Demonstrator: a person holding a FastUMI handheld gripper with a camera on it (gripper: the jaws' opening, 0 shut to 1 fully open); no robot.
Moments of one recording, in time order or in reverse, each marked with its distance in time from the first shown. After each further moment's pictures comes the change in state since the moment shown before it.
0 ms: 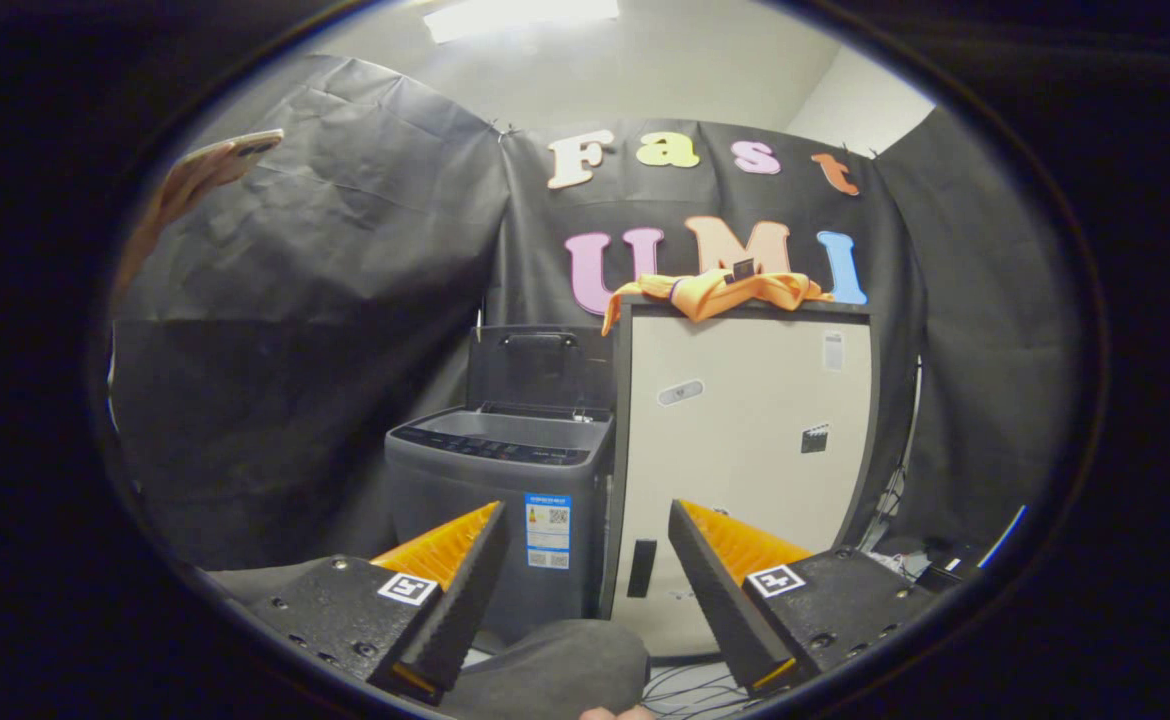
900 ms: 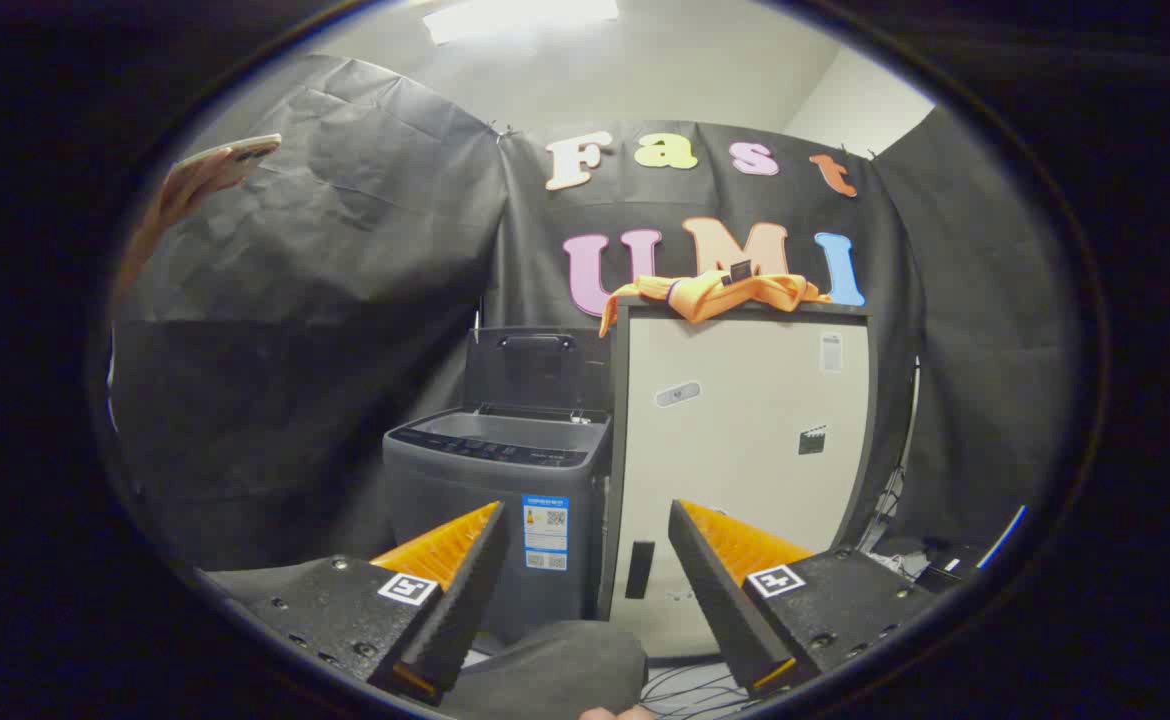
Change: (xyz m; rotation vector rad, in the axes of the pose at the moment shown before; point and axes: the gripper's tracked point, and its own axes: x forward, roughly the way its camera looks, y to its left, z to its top) arm 0.000 -0.001 0.002 0.002 -0.006 -0.005
